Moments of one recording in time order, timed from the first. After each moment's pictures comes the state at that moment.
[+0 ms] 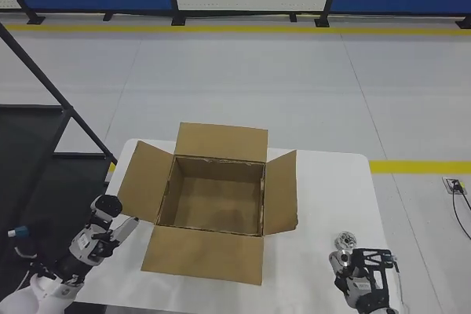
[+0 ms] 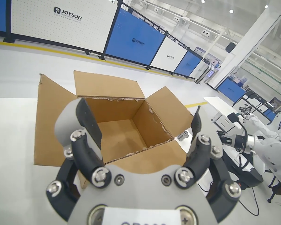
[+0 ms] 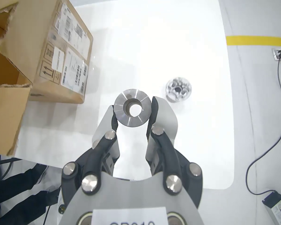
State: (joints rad) left arm 1.60 -1.14 -1.89 -2.05 0.40 -0.59 -0.35; right arm -1.88 -1.59 1.64 -2.33 -1.37 -0.05 0.69
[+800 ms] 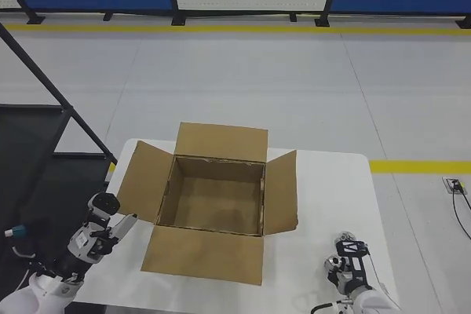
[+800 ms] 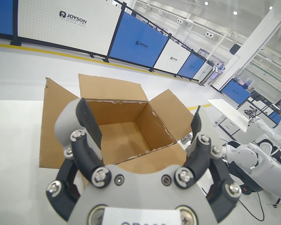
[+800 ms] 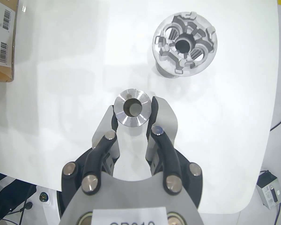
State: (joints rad) left arm 1.61 -1.14 -1.89 -2.07 0.42 -0.55 -0.31; right arm -1.60 -1.55 1.68 -1.88 -1.40 -0.08 0.77
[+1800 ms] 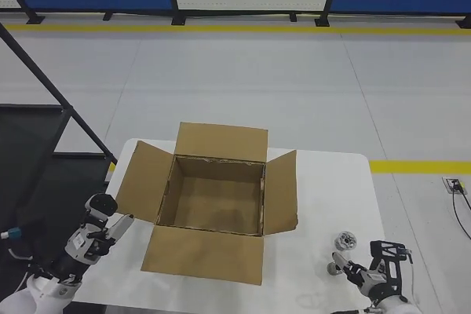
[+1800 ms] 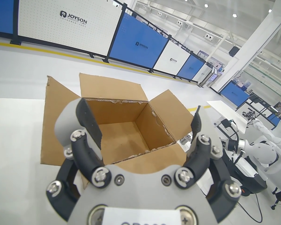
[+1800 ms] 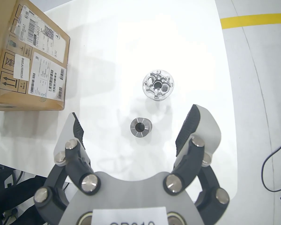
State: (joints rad) left arm 1.62 -1.13 -1.90 -2.06 0.39 -0.55 -0.27; right arm -1.73 -1.53 1.75 -2.13 -1.22 -0.08 0.70
